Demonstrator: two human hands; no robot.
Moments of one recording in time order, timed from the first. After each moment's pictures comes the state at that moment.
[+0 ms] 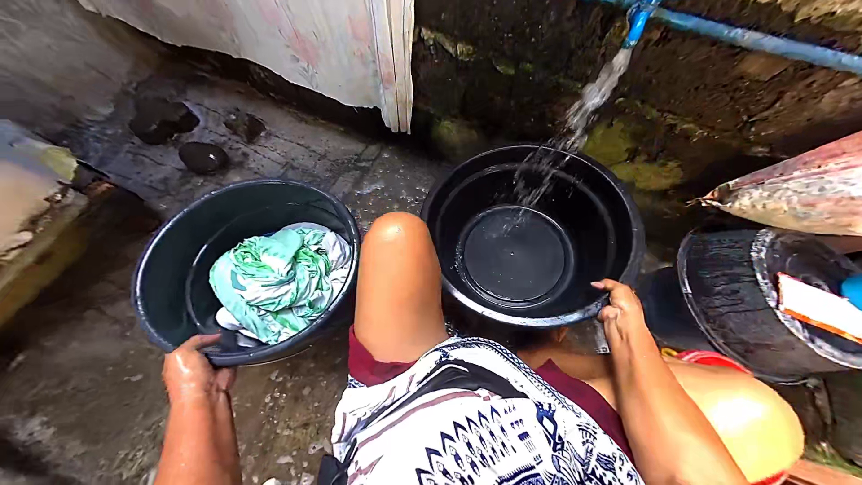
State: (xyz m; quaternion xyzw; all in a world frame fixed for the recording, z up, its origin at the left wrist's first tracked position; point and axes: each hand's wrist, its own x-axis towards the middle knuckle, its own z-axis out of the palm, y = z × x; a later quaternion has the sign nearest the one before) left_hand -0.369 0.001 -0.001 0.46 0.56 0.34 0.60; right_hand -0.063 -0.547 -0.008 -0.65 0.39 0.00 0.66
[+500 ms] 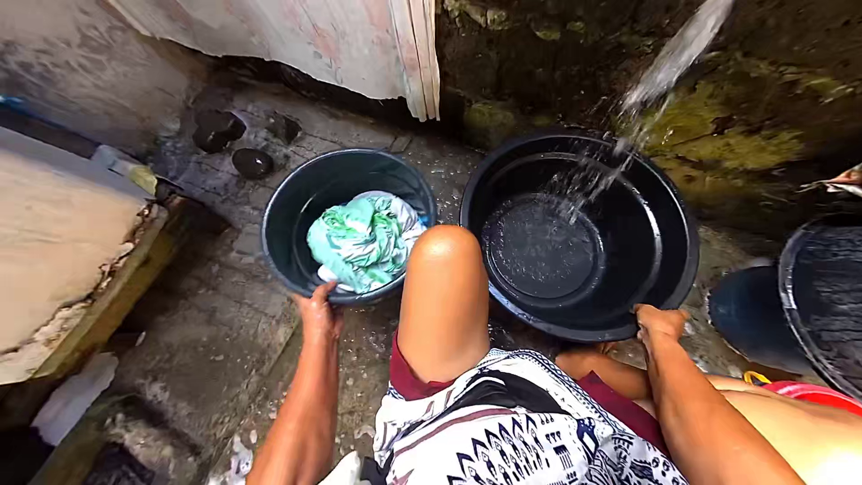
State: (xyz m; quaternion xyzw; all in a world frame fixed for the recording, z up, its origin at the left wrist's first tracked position) left_hand -0.253 -0.026 -0.025 0.48 0.47 0.30 0.68; right_hand -0.042 -0.553 -0.076 -0.82 0.43 0.07 0.37
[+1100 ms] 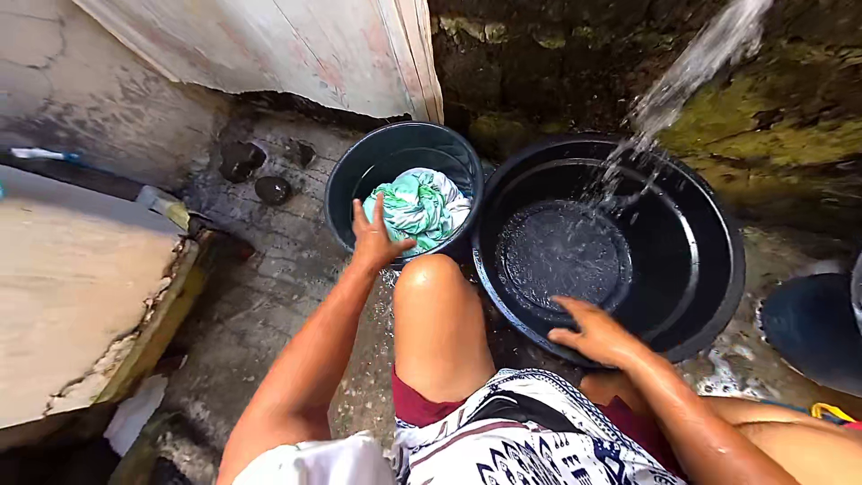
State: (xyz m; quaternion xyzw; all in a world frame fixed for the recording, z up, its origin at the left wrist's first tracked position) left_hand -0.076 -0.003 0.019 0.94 0.24 0.03 0.25; right_hand -0.046 -0.445 -0.021 -0.87 -0.21 0.39 0.23
